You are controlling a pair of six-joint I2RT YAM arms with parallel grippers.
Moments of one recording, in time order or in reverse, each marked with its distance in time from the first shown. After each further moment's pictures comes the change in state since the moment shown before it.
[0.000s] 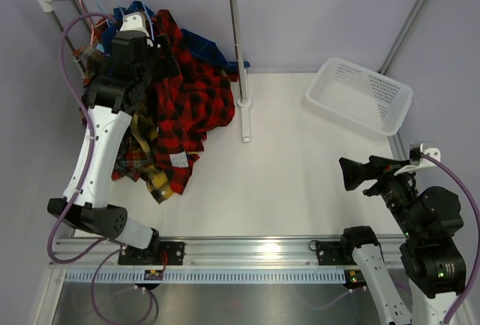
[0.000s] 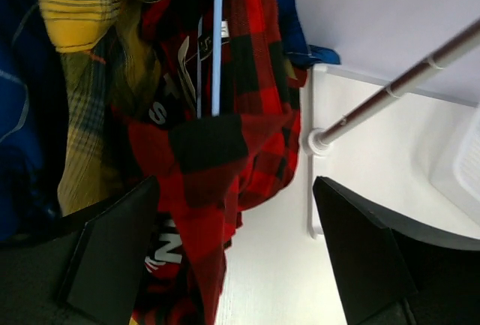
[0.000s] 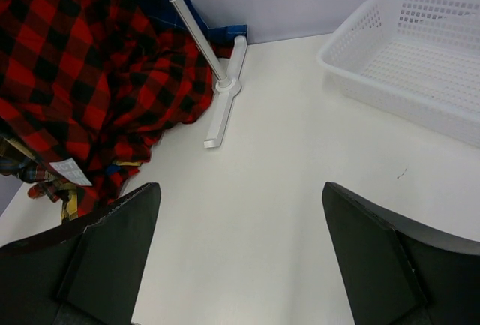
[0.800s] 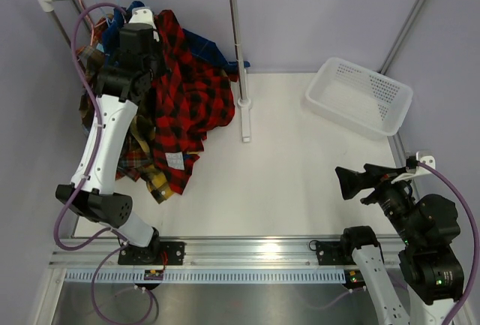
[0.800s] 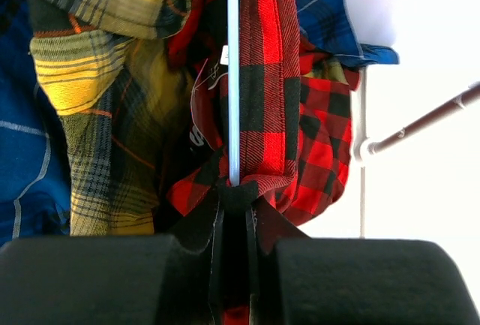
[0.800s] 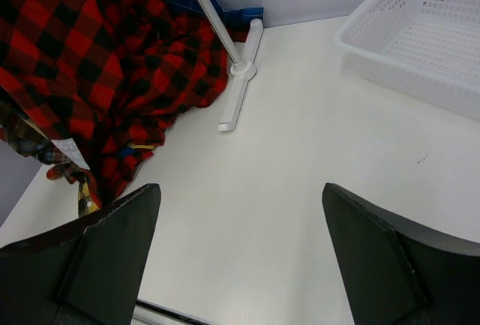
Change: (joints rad) left arm -0.006 0.144 0.103 -0.013 -0.103 0.129; right arm 0.000 -0.066 -0.041 -0.041 -0.052 0.026
